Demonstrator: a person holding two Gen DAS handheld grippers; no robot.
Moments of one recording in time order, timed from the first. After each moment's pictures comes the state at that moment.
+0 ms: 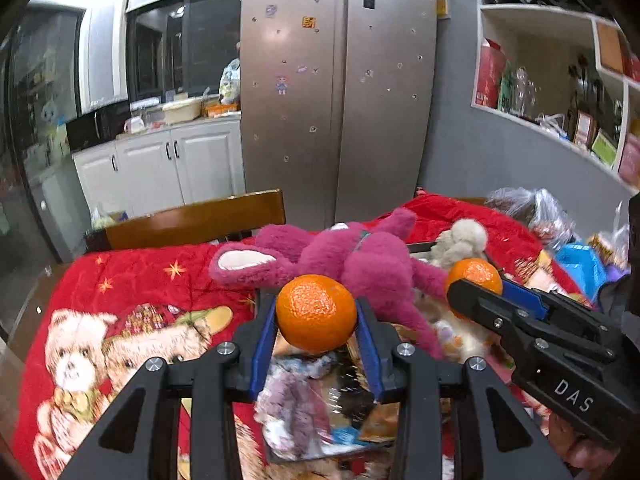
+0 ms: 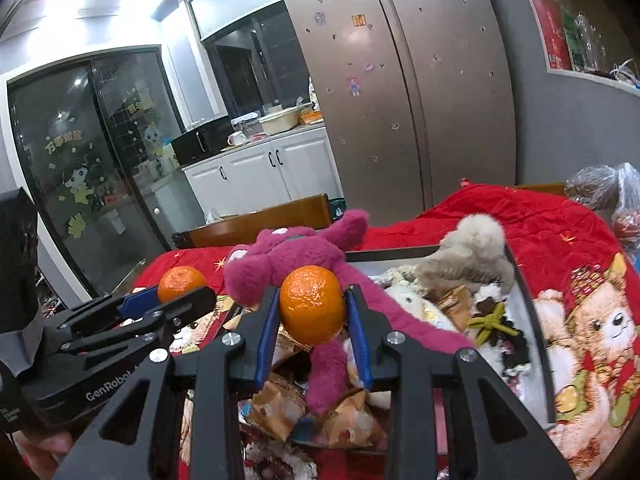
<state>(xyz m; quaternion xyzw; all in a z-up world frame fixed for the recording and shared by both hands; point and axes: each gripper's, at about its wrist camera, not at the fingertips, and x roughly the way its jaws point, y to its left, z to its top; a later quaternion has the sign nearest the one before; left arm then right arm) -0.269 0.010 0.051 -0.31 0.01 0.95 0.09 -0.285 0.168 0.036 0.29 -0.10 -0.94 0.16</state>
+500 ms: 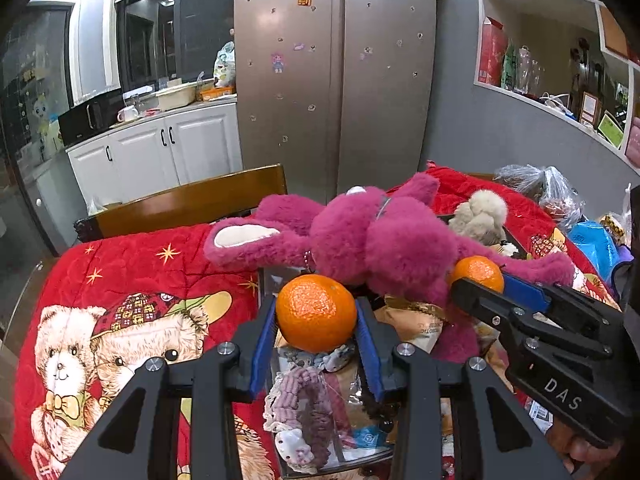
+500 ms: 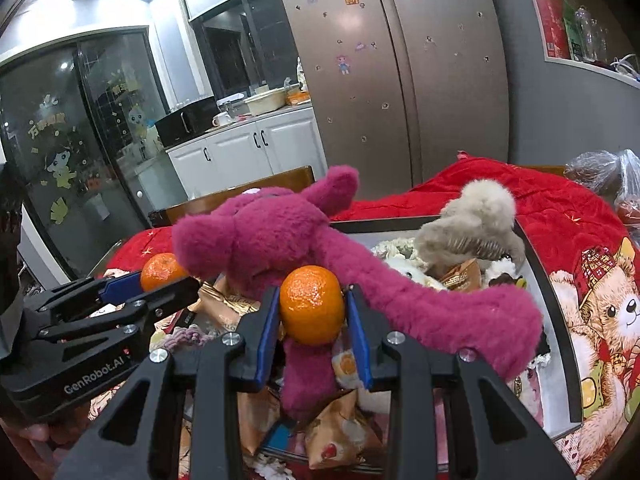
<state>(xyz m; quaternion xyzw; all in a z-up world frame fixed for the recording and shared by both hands) -0.286 0.005 0.026 -0.34 0.02 0.93 0.10 -0.309 0.159 0.002 0.32 -0.07 -0.94 0.13</state>
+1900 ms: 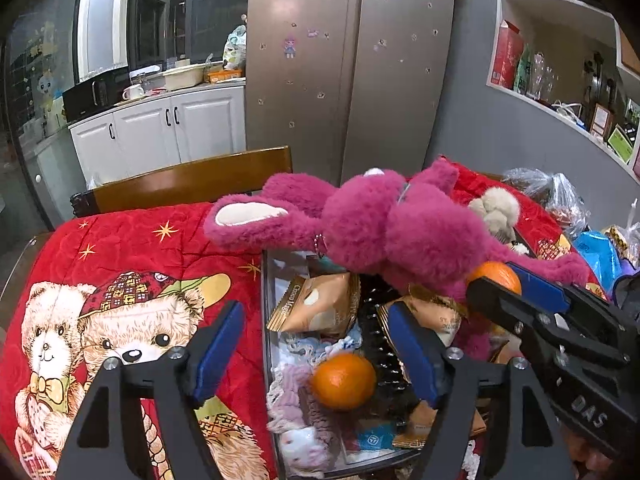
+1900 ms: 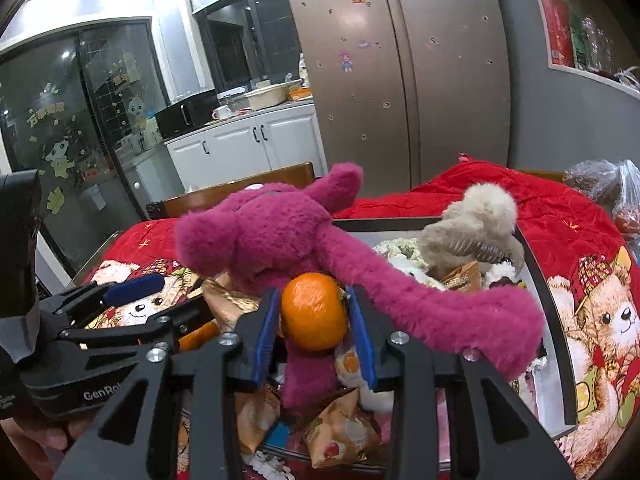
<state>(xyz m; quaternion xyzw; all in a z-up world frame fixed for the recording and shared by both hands) -0.296 -0.003 0.014 -0.36 -0.01 0.93 0.09 -0.302 0.152 0.006 0.32 -0.06 -0.94 0.14</state>
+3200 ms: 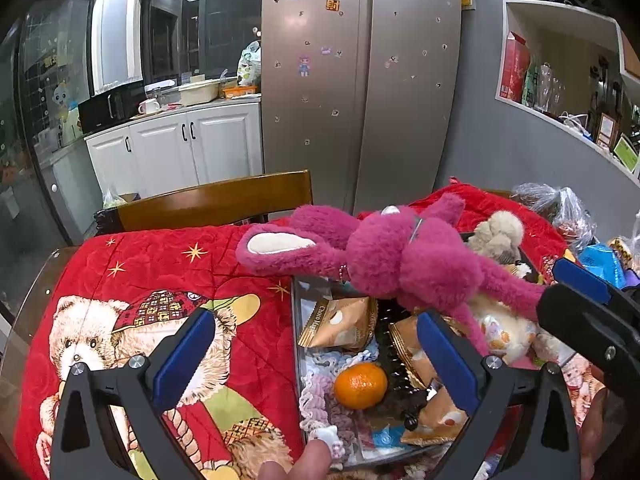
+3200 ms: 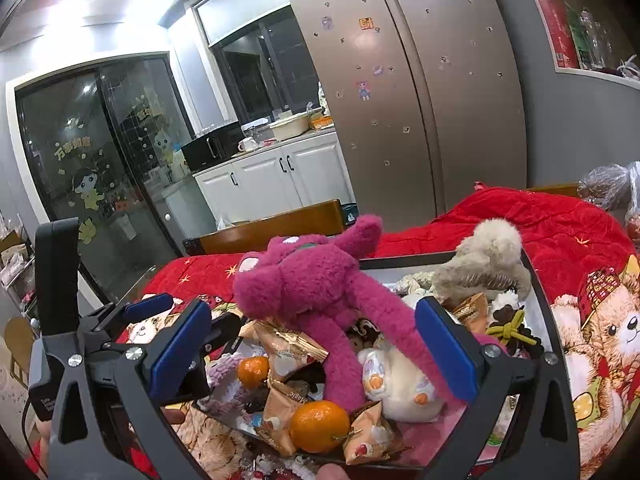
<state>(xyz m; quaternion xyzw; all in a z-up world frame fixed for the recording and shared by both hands) -0.284 -0.017 0.042 -0.34 0.00 0.94 0.06 -0.279 0.163 0.051 0.28 -0.10 -0.94 0.18</state>
